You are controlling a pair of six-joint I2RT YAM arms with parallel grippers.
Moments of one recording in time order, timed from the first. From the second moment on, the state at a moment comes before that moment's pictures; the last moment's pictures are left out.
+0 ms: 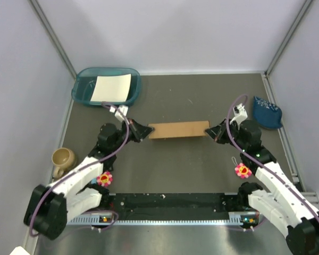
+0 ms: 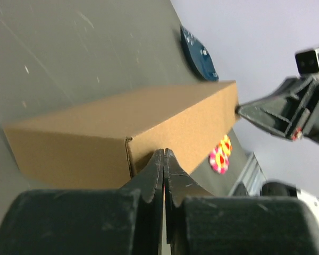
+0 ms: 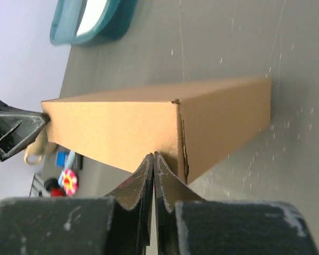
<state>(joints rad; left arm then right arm) -0.41 1.10 0.50 0.48 0.40 -0.76 0.31 0.84 0.56 -0.05 -0.28 0.67</state>
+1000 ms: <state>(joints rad) -0.43 0.82 0.43 -0.09 0.00 -0.69 0.33 0.84 0.56 -0.37 -0.13 0.58</state>
